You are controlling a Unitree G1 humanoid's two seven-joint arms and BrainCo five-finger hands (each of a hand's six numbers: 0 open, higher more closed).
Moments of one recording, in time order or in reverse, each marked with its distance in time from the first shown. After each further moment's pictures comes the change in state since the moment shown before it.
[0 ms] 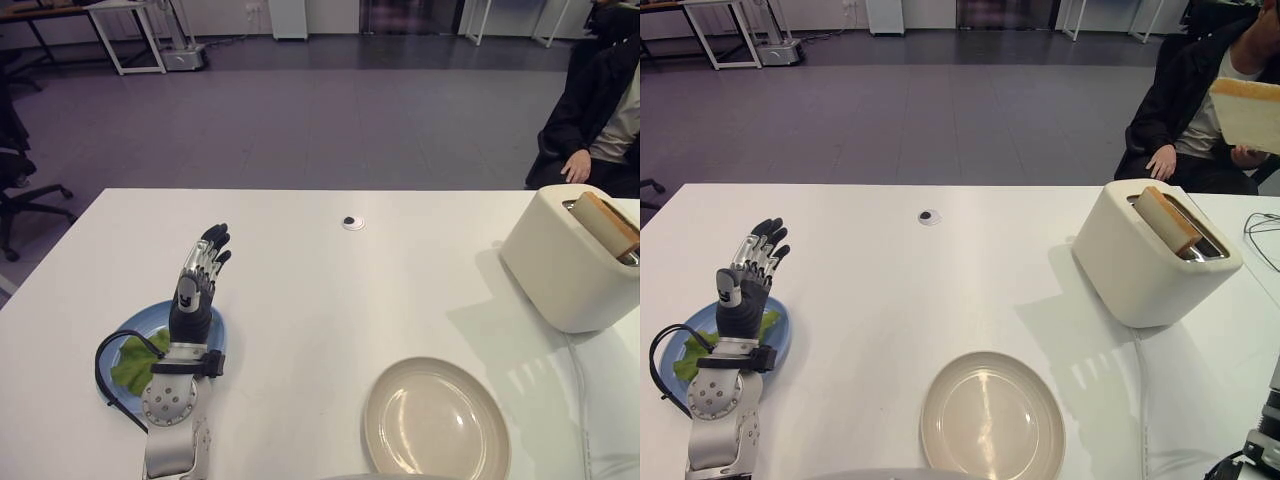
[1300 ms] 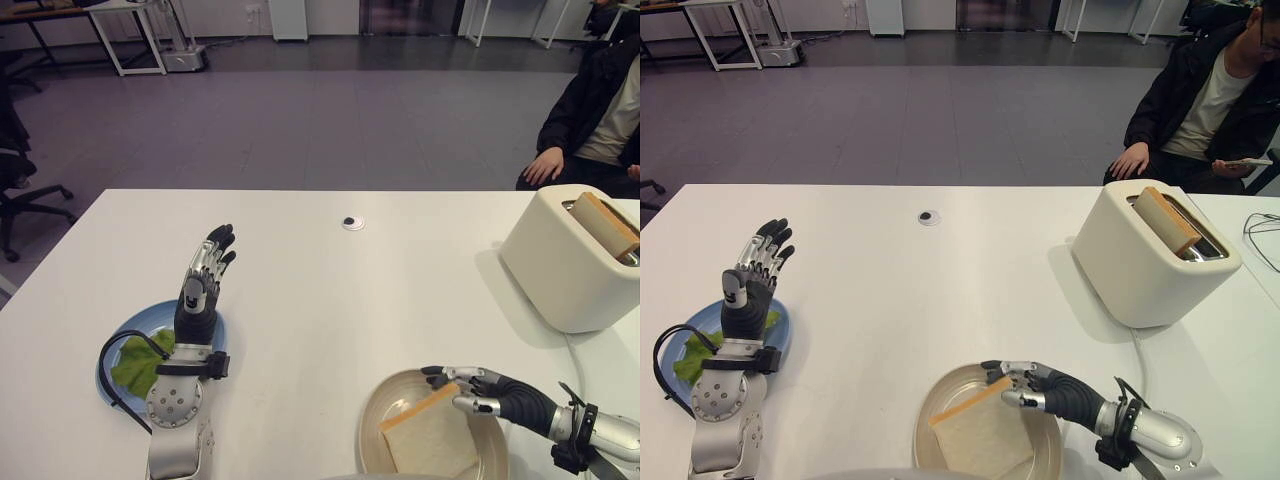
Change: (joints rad) left arm 0.015 -0.007 -0.025 -0.031 0.018 0.014 0.017; right arm 0.711 0.135 0.509 -0.526 0.259 0.397 0.759
